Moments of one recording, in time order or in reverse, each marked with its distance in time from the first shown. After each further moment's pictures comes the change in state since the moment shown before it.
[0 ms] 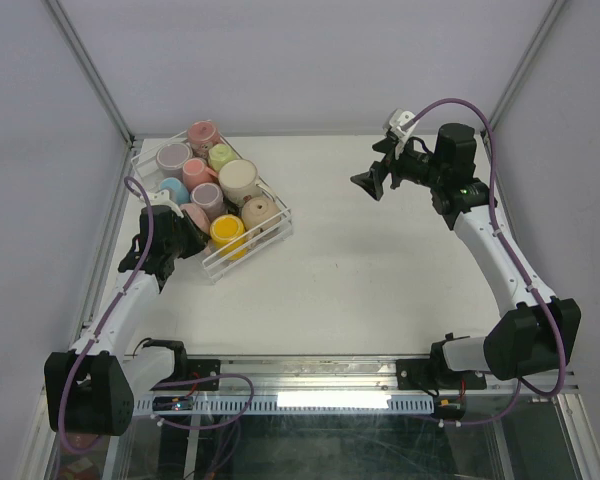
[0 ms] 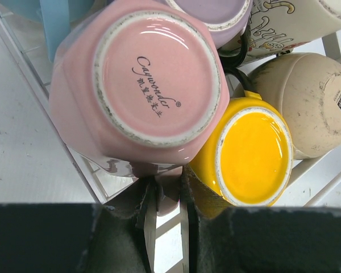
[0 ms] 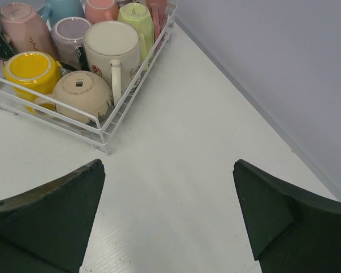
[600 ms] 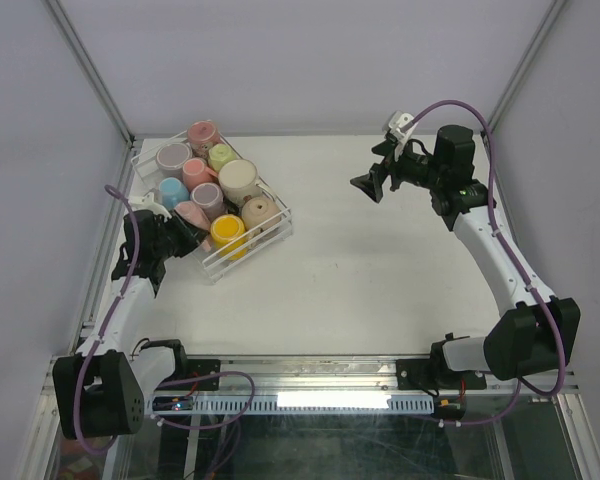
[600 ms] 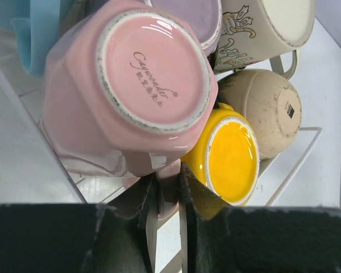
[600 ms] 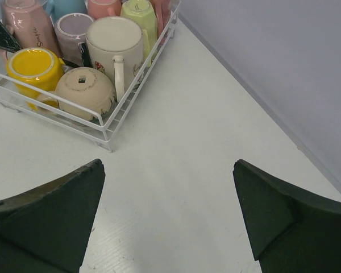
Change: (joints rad) left arm 0.132 -0.023 -0.074 0.151 0.240 -0.075; right arm 0.000 0.000 -0.016 0.003 -0.006 0.004
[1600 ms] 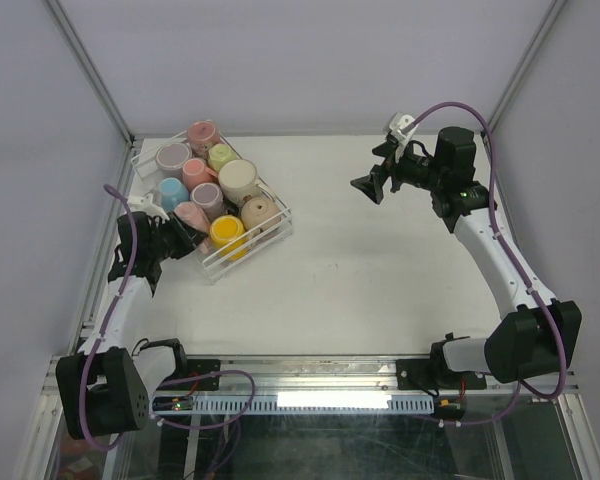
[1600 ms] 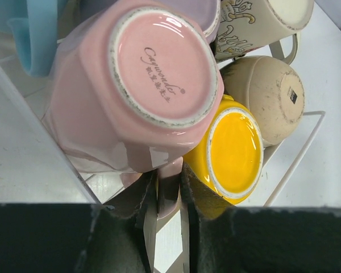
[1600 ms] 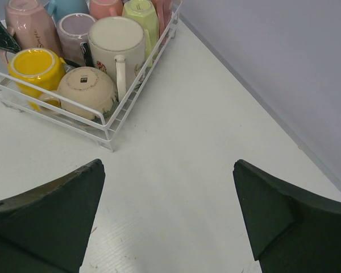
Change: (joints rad) left arm 0.083 0.016 -0.014 0.015 0.132 0.077; right arm 0.000 -0.015 -0.013 0.002 -0.002 0.003
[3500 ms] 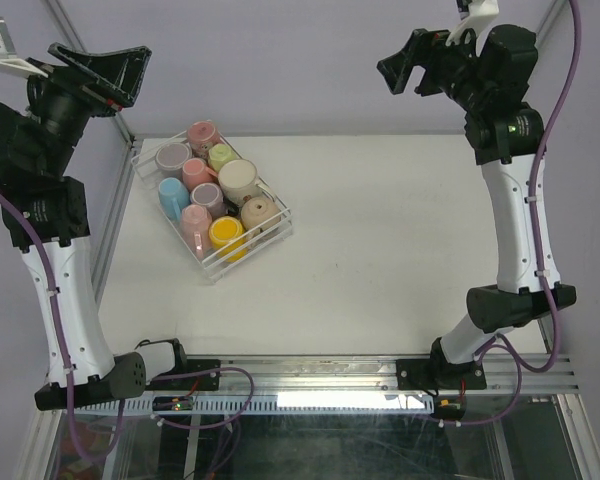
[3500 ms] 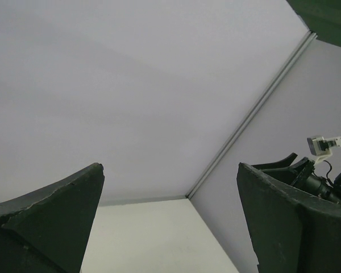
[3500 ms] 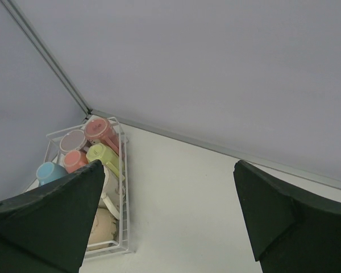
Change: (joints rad) left arm 0.013 0.167 1.259 -0.127 0.040 -0.261; right arm -0.023 0.294 0.962 -0.439 0.430 0.514
